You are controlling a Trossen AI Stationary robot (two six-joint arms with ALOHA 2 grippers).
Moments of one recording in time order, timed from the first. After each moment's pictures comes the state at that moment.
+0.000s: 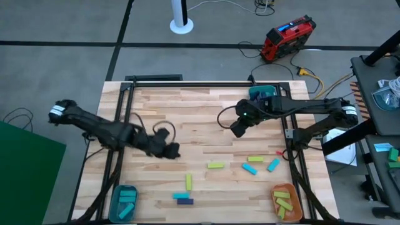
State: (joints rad) left arm -0.32 1.22 0.92 -0.51 -0.12 -1.59; right arm -0.12 1.36 1.17 -0.93 0.08 0.67
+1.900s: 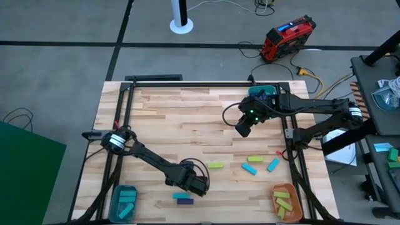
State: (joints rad) left arm -0.47 2.15 1.58 -0.88 -0.06 -1.88; right arm -0.13 1.28 1.17 -0.94 0.09 0.50
